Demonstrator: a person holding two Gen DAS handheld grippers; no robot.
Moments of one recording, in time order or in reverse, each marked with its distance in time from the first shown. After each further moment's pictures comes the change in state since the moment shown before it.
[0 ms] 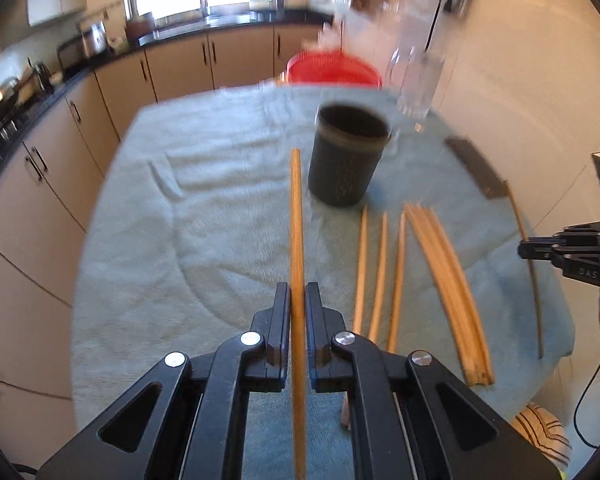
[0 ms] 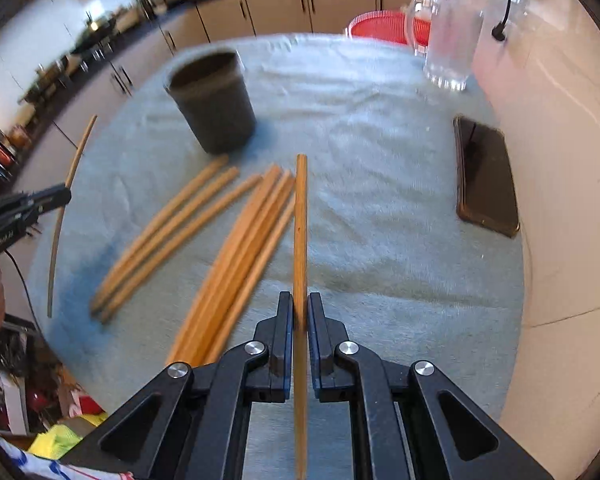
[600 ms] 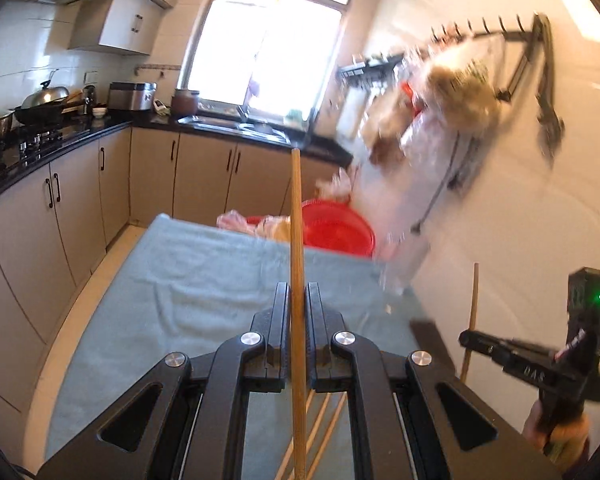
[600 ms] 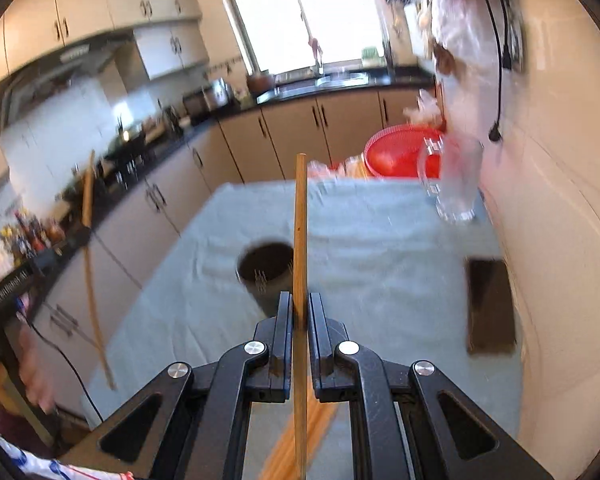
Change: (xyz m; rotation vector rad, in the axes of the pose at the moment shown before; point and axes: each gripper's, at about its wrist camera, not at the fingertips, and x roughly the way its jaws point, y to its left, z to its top) left arm -0.079 0.011 0.093 -0.285 -0.445 -0.053; right arm -0.085 0.036 0.072 0.082 -0.414 0.100
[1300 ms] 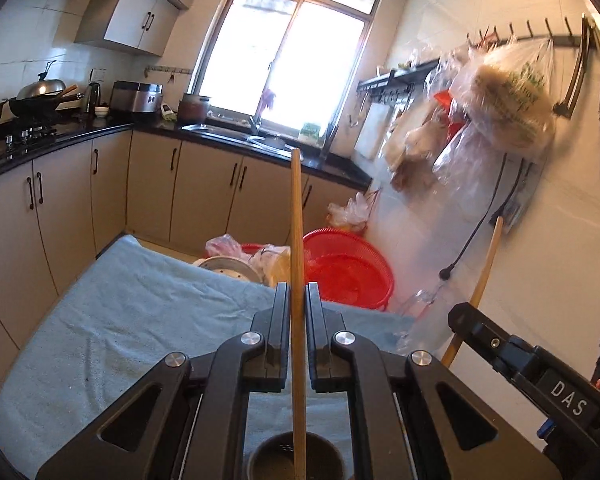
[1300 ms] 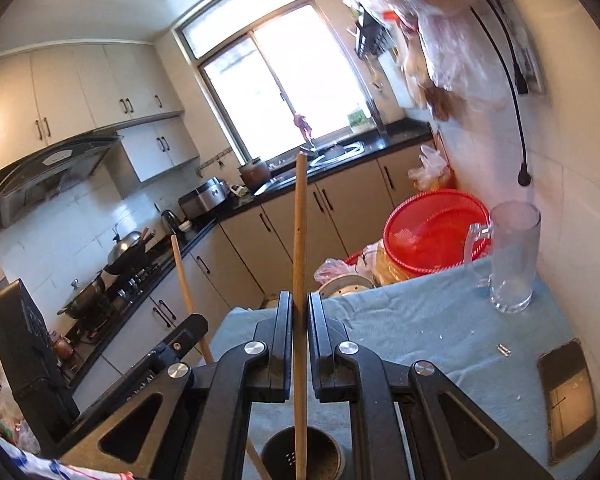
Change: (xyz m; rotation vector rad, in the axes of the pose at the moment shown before) left arm 0.178 -0.026 0.038 -0.054 -0.049 0.049; right arm 0.095 -0.001 0.091 0.173 -0.283 0.055
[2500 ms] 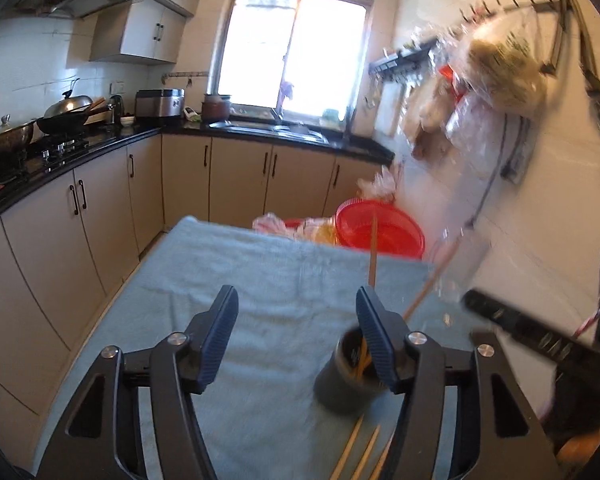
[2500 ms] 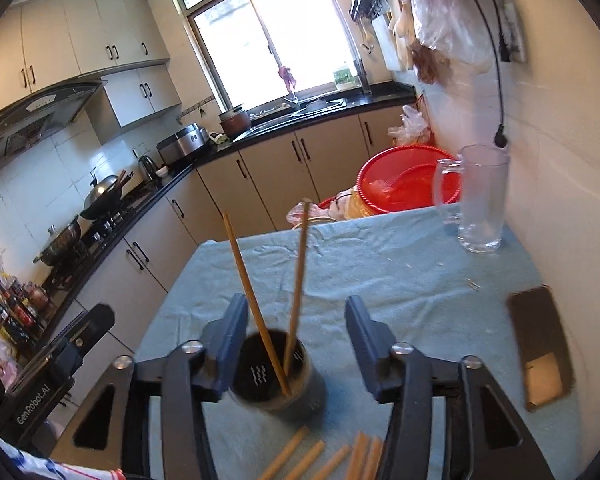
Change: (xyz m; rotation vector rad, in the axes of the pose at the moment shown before) left arm -0.110 0.042 -0.061 0.111 0.050 0.106; right arm -0.036 -0.005 -0.057 -0.072 0.171 -0.114
